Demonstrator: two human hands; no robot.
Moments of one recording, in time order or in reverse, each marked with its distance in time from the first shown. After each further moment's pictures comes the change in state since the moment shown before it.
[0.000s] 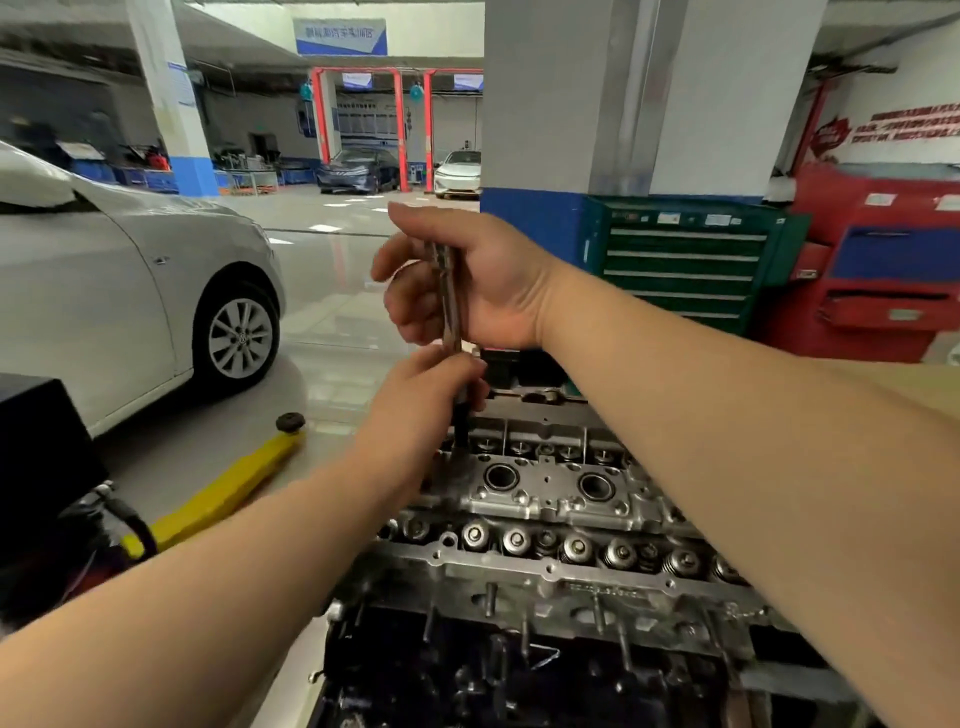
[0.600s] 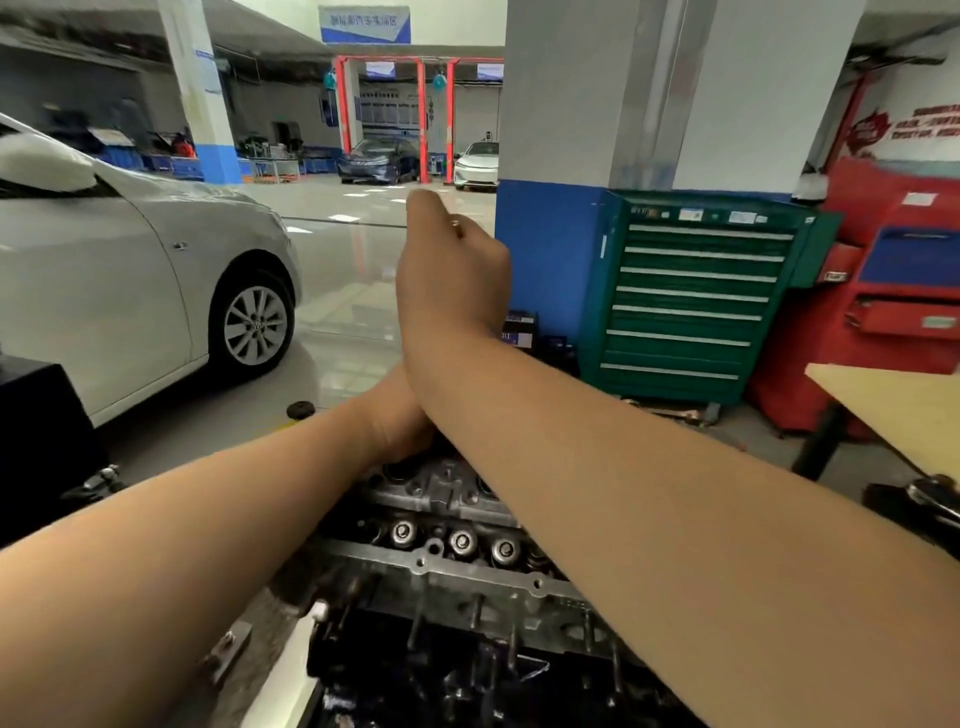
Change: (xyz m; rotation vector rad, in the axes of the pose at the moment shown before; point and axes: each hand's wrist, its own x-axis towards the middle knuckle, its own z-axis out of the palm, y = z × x) left_hand 0.020 0.002 -0.007 0.160 -0.282 0.012; right_hand 0.022 0.023 0.052 -0.132 1.075 -0.222
